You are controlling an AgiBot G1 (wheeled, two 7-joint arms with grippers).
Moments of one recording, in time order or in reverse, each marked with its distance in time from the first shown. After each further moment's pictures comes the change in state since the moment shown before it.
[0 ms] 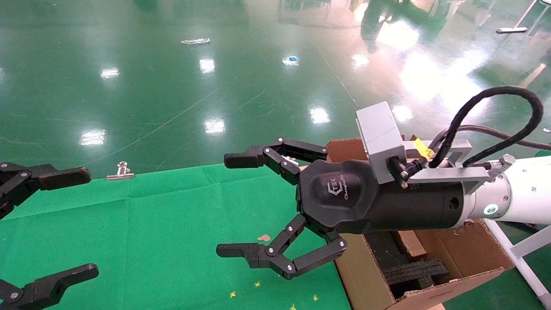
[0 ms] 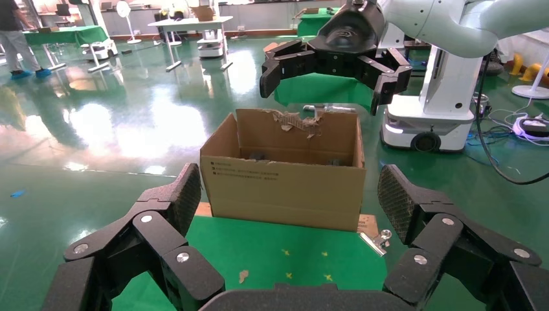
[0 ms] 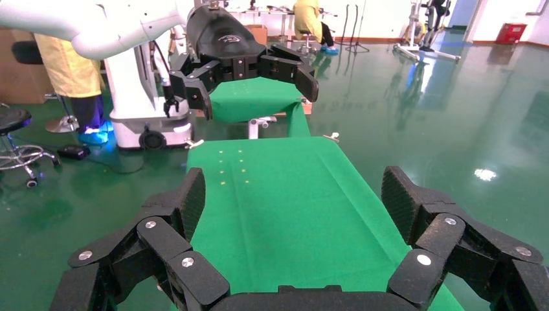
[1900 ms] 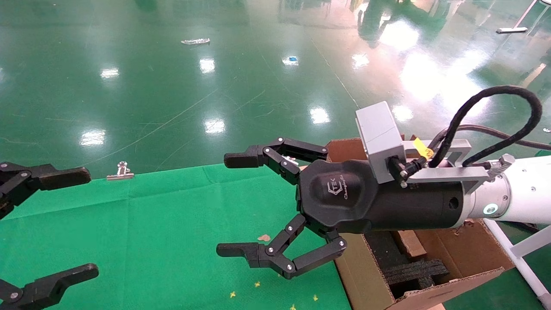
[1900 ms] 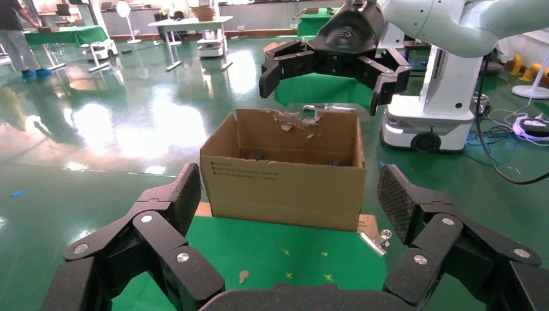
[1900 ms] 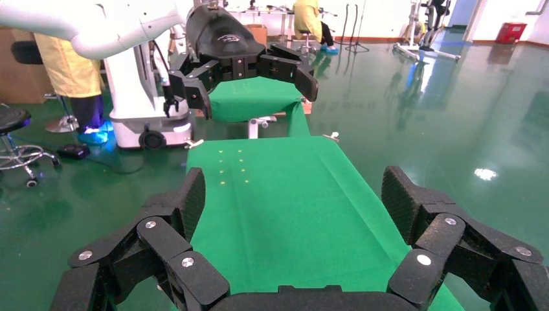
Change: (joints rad) left arm 0.000 0.000 0.000 0.000 0.000 0.000 0.000; right arm 0.002 0.000 -0.002 -0.001 -0.001 0.000 0.001
